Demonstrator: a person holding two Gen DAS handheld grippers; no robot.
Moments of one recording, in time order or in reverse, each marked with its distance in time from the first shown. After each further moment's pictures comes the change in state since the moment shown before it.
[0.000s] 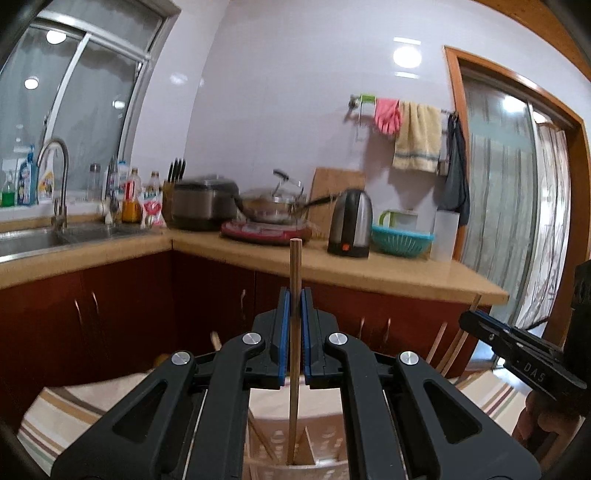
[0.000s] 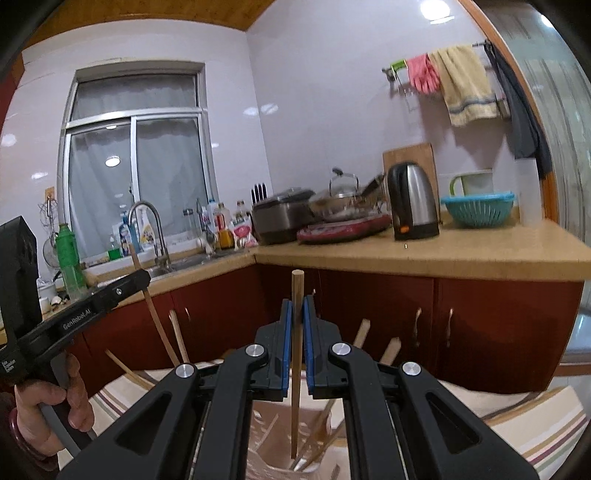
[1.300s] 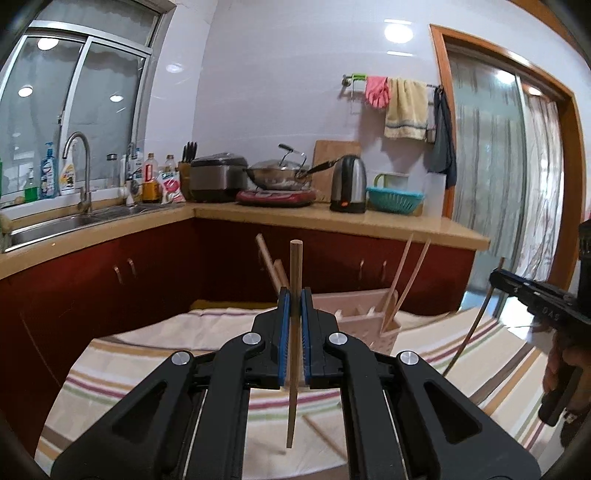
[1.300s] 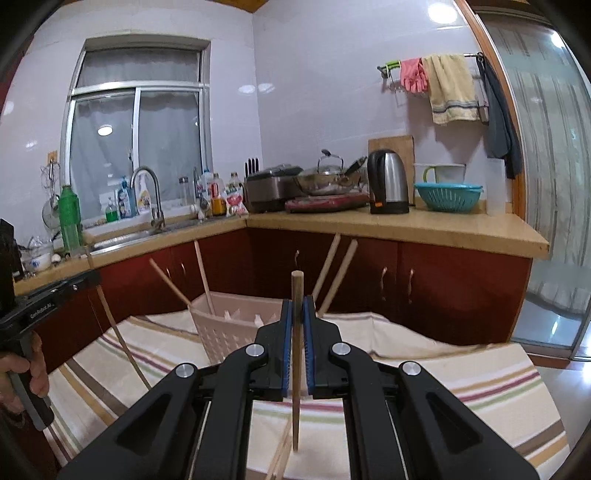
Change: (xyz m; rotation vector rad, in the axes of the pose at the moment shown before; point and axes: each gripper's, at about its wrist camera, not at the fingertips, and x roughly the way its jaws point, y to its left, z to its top) left arm -0.139 0.008 -0.045 0.060 0.078 0.015; right arm -0.118 0.019 -0.035 -0.069 0.067 -0.075
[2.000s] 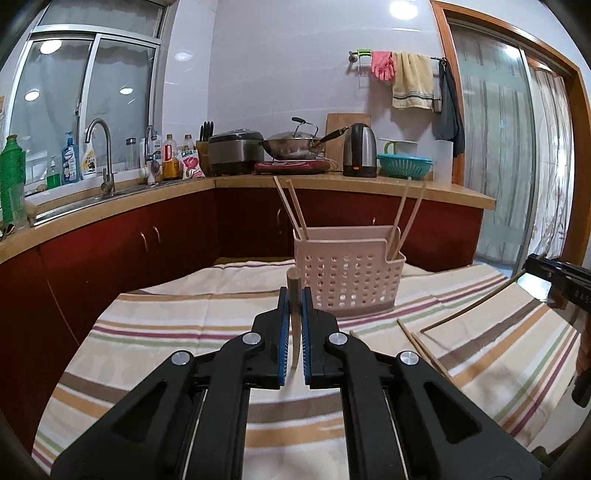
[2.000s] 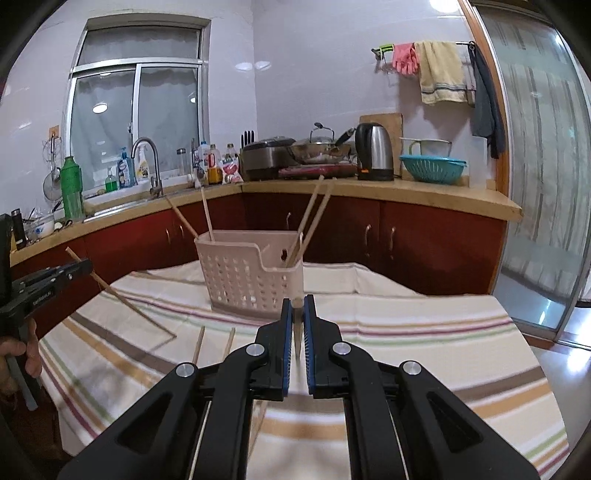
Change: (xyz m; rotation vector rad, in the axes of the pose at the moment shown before) left arm -0.050 -0.007 -0.070 0.031 0.092 0.093; right arm -0.052 -0.001 -0.061 -0.023 0.100 -0.042
